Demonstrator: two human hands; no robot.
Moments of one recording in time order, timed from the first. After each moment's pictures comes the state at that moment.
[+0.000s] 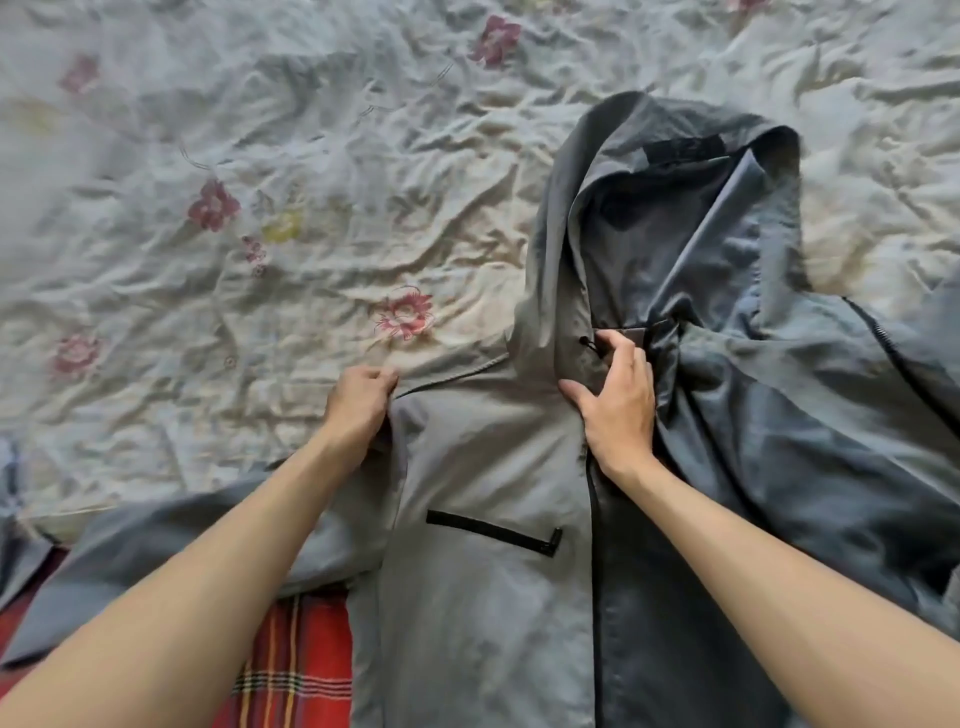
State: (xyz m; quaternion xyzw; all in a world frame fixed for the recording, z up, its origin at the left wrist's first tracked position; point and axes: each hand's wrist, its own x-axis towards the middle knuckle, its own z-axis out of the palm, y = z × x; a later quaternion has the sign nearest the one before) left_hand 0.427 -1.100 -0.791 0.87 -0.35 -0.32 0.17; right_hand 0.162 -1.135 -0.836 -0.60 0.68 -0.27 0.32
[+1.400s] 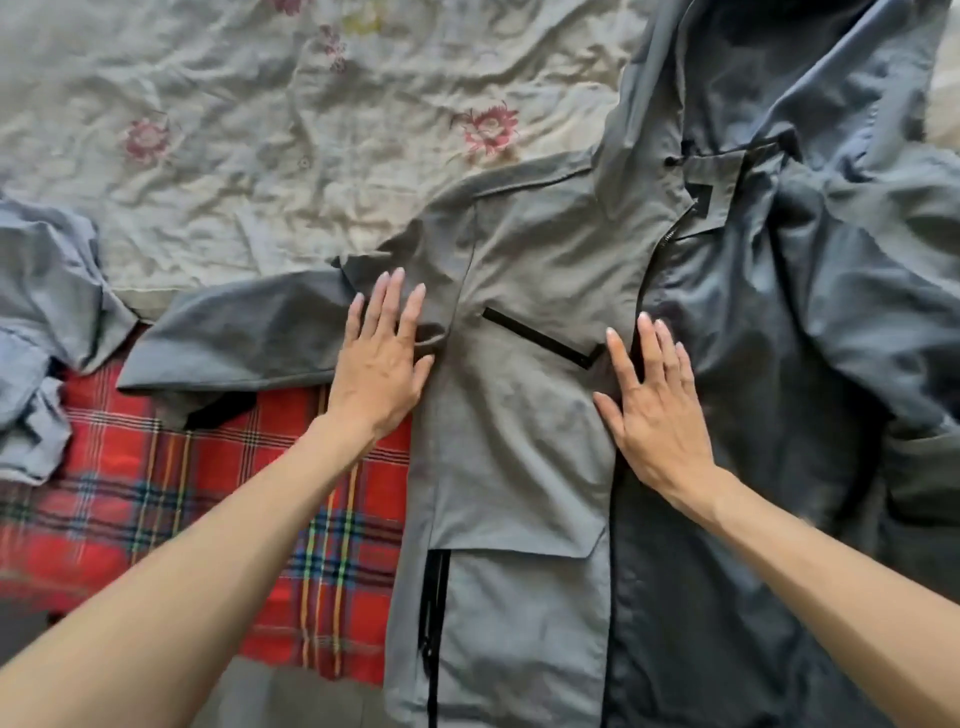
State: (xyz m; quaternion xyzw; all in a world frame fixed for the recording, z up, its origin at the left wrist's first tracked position) left_hand 0.449 -0.902 -0.801 0.75 -0.66 -0.07 -0.05; right_hand 0.126 -0.959 -0.836 -0.85 0.51 -0.01 0.13
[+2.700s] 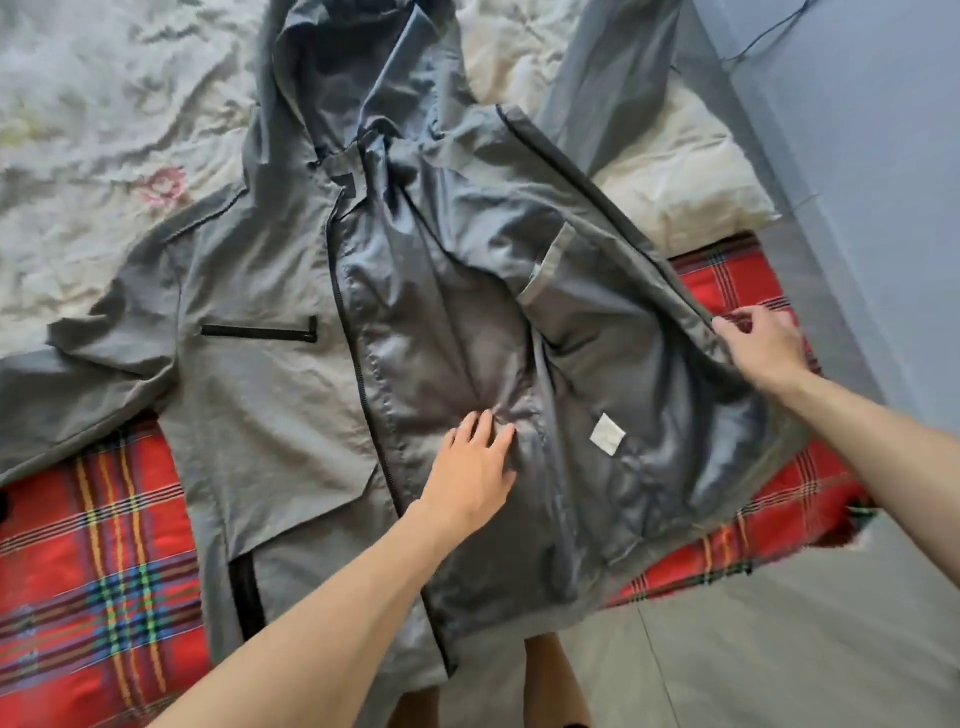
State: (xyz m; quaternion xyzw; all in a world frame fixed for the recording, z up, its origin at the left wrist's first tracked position) left_hand 0.081 -0.810 -0.792 0.51 -0.81 -0.25 -0.14; right_hand -0.280 -0.908 -0.775 -0.44 0.87 -0.03 0.22
